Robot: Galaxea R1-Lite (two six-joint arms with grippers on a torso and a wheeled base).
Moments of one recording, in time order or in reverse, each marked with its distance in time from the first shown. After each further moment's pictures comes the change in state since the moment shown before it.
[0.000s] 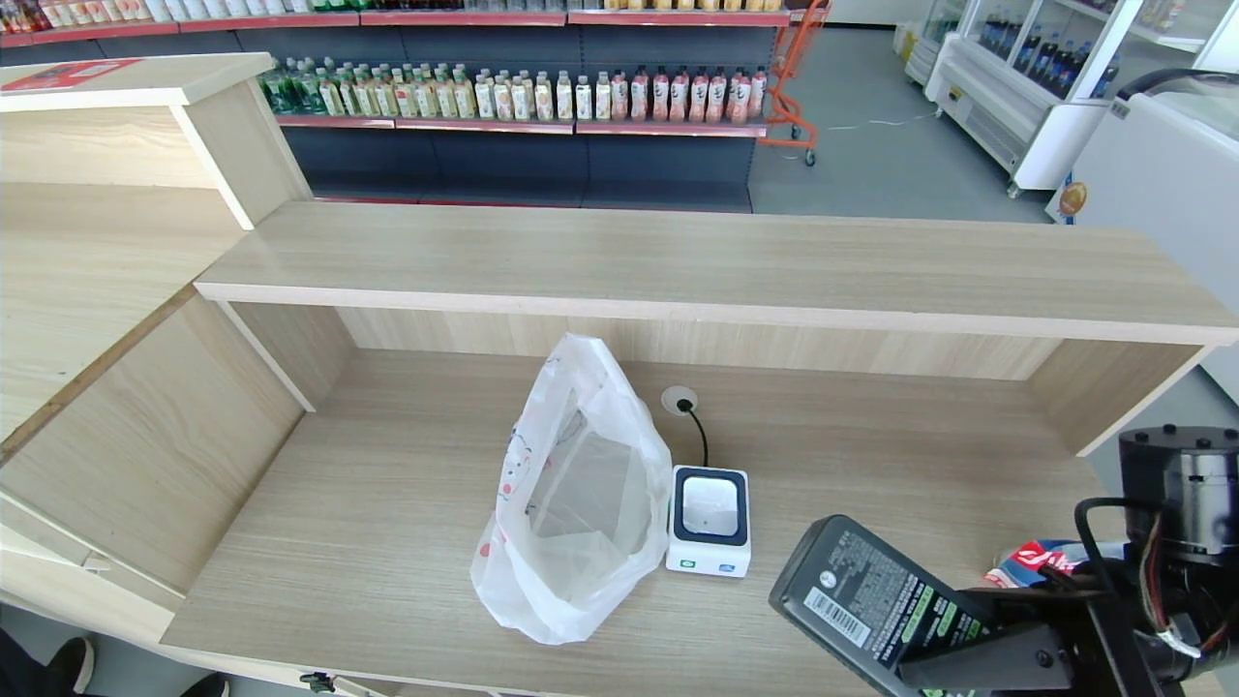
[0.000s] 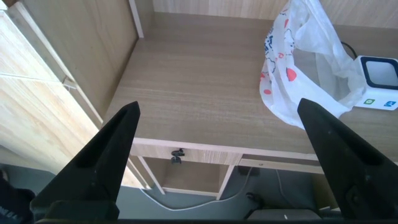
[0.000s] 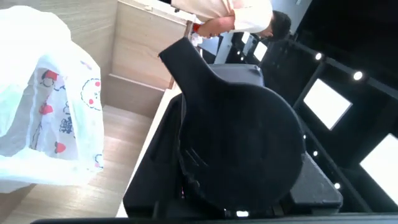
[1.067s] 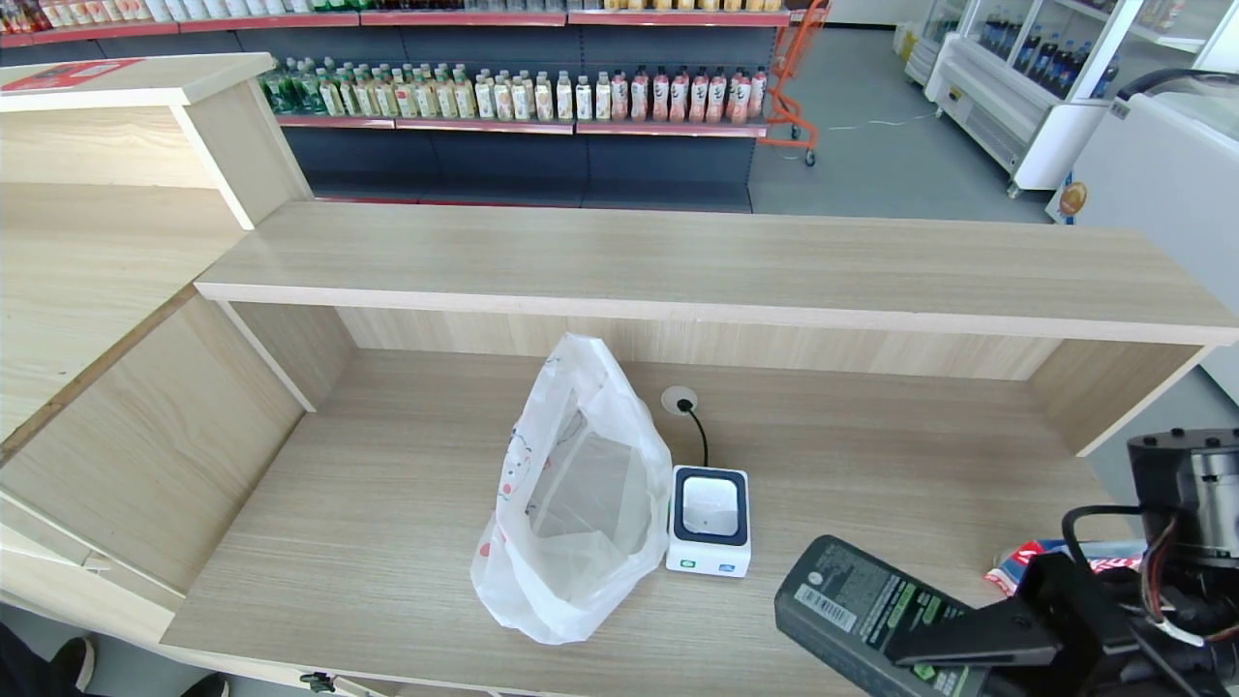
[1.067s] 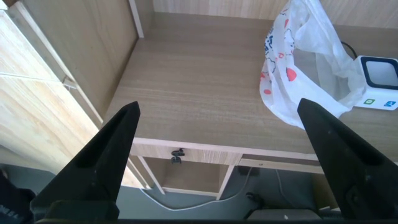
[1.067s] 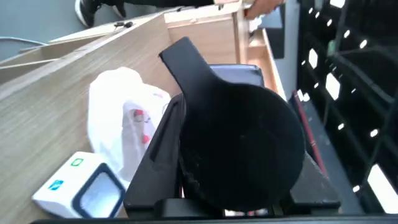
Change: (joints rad) left arm 0.000 0.000 0.000 0.000 0.000 0.000; right arm -0.013 -0.084 -0.042 0.217 -0.134 0.535
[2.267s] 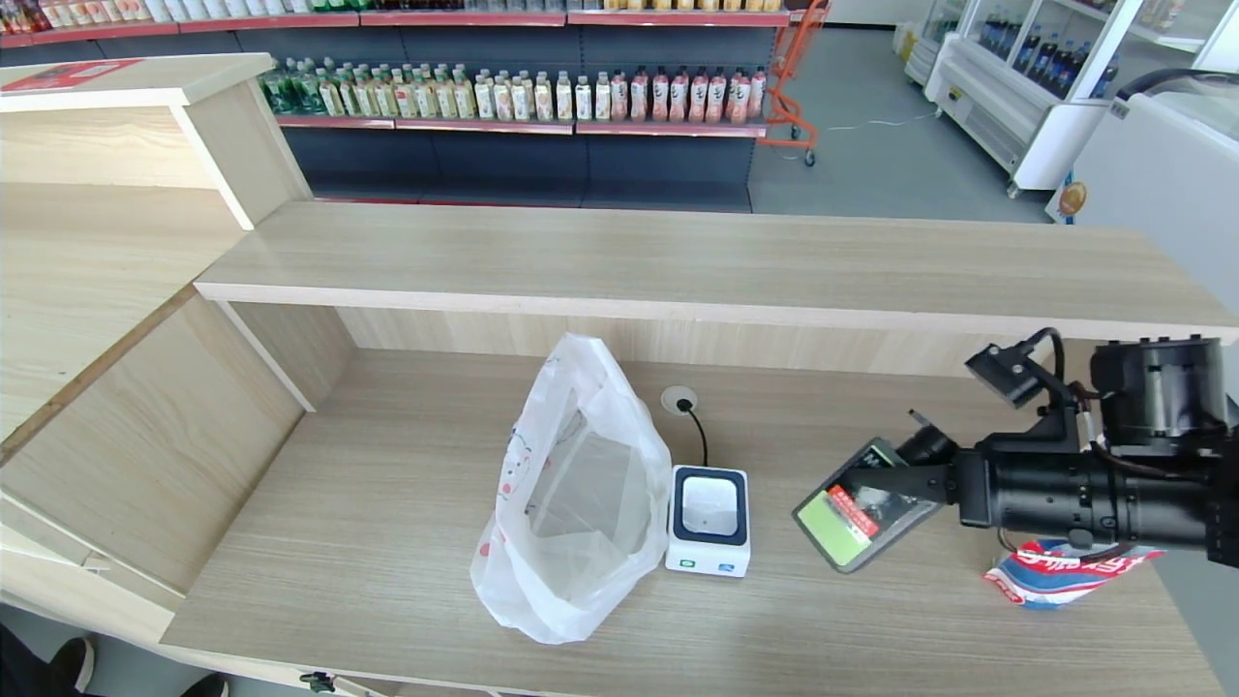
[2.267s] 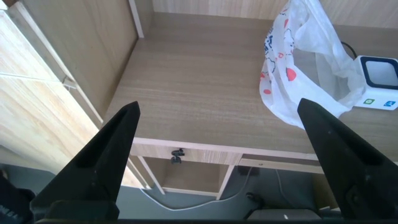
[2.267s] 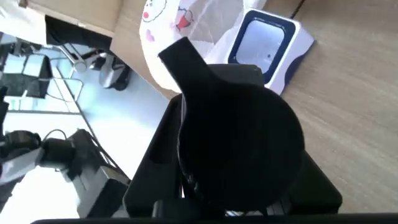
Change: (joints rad) left arm 0.000 0.000 0.000 0.000 0.000 0.000; right arm -0.083 0.176 -0.254 0.006 -0.526 2.439
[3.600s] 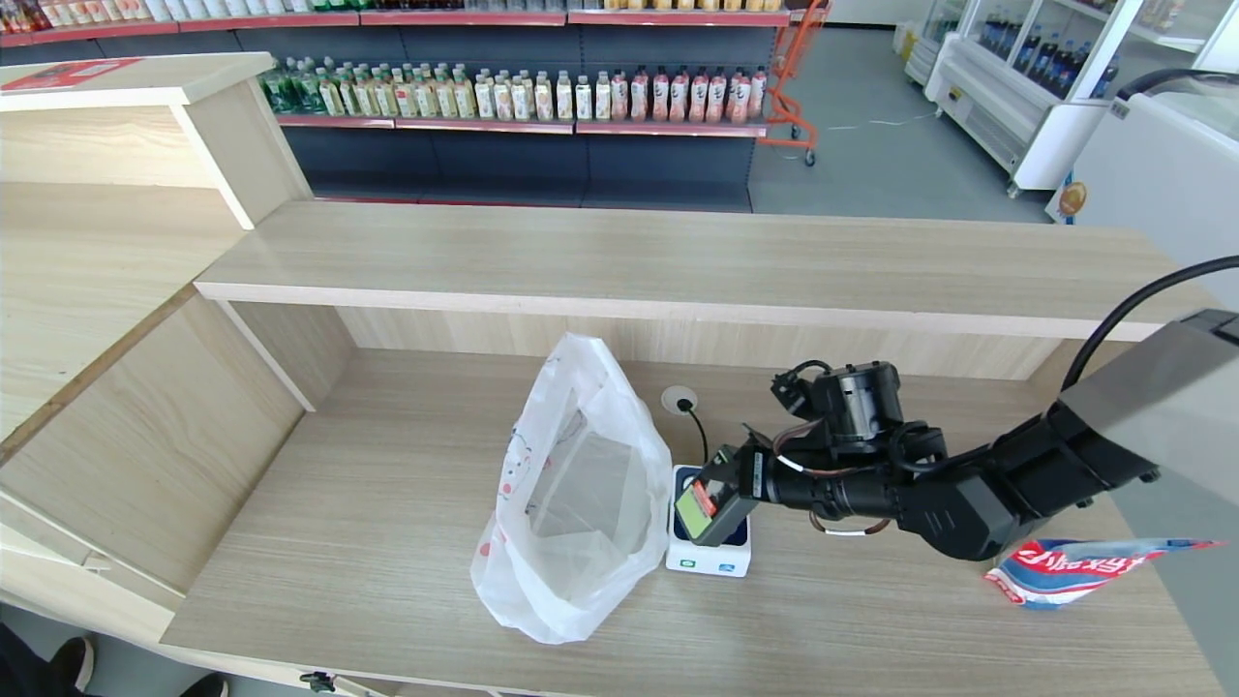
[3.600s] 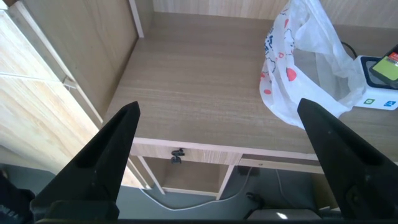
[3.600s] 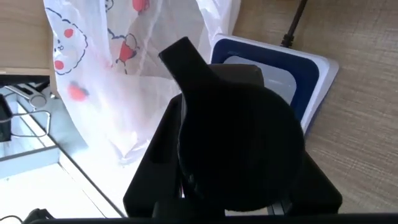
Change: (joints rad) left arm 0.000 0.000 0.000 0.000 0.000 0.000; right arm 0.275 0.485 -0.329 -0.121 -0.398 0.183
